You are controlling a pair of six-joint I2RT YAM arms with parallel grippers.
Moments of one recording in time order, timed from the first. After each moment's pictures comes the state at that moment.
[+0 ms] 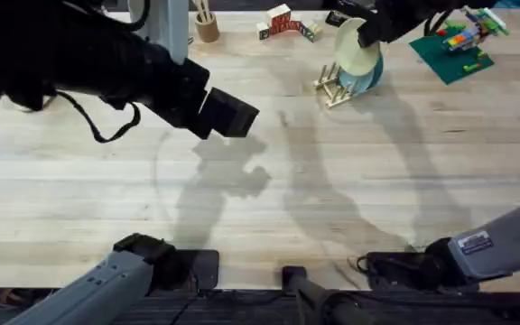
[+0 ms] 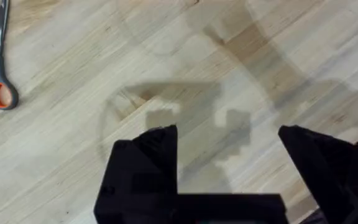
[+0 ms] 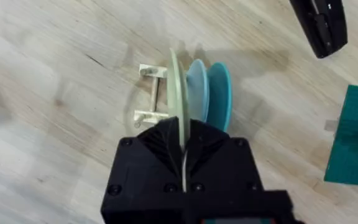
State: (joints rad) left arm -0.29 1.09 1.26 -1.17 0.23 0.25; right arm 0.14 1.80 1.69 -1.01 -0.14 -0.40
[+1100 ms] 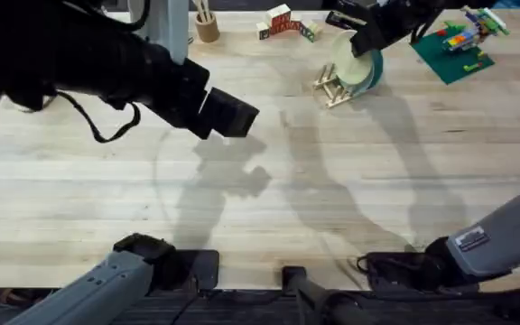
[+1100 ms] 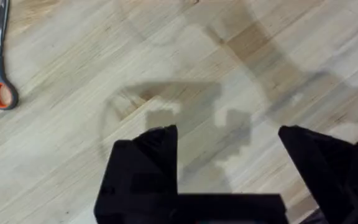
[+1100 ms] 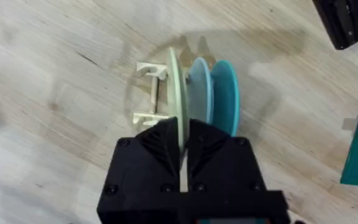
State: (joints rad) left arm -0.29 1.09 1.26 -1.17 0.23 0.25; right arm 0.15 1.87 1.69 -1.01 -0.13 -0.37
